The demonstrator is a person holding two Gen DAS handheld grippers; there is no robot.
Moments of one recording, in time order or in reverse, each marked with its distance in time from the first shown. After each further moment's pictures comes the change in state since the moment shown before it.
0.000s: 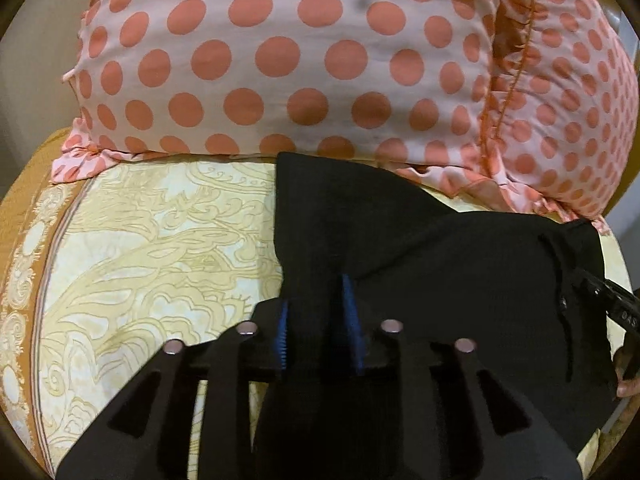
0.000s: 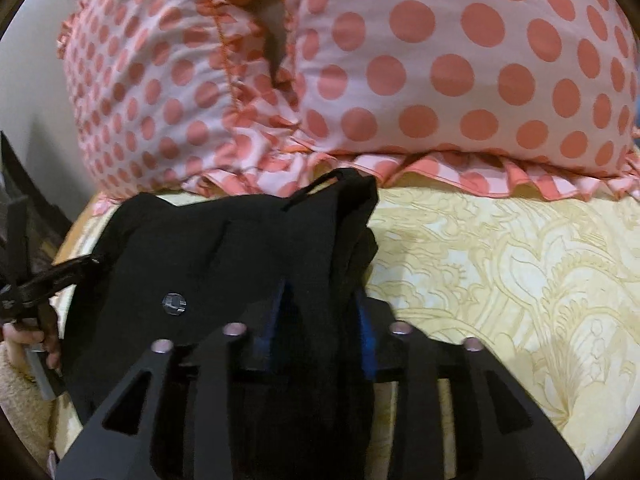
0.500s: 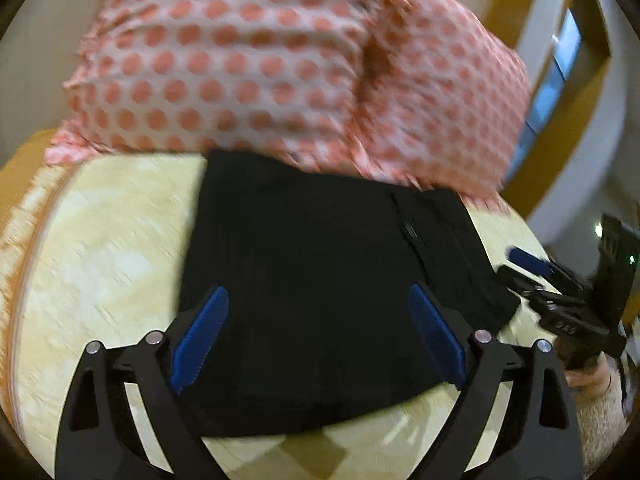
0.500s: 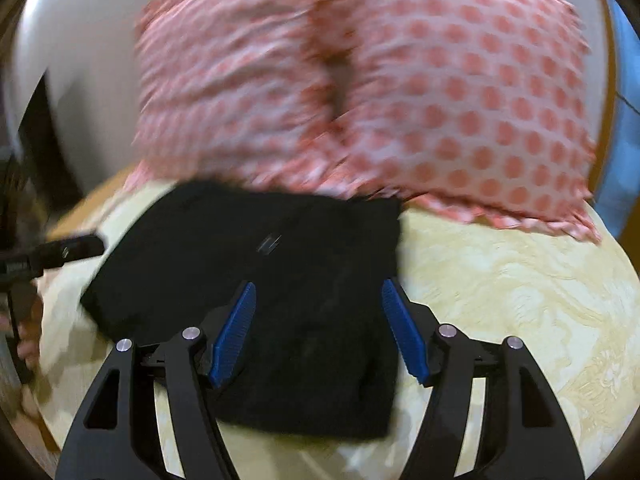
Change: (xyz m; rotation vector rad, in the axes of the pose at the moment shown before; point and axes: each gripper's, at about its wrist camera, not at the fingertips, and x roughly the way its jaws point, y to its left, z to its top) left arm -0.108 -0.037 -0.085 0.057 -0.096 -0.284; right arm -0.095 0.064 -0.083 -0.273 -0.136 -0.038
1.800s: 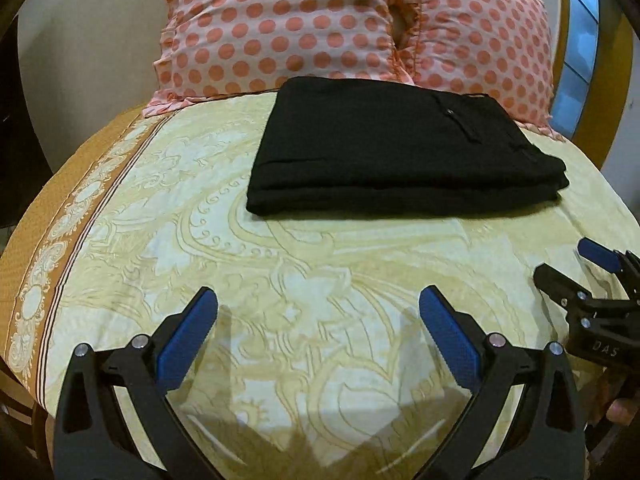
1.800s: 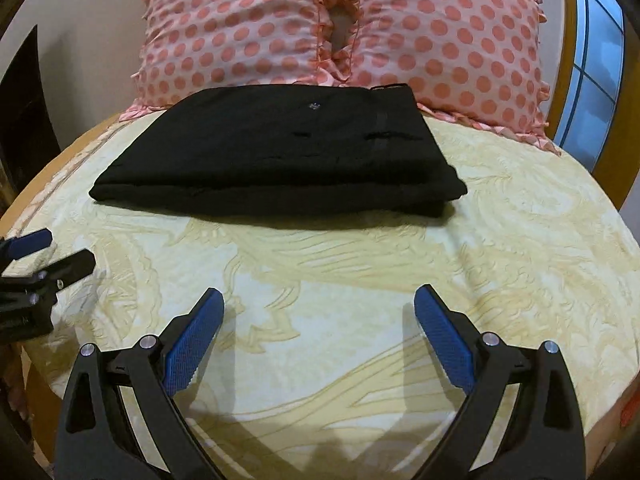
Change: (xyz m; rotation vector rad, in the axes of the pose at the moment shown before) left arm -0.049 -0.026 -0.127 0.056 0.011 0.357; right arm -0.032 0.083 -0.103 0.110 0.061 -0.171
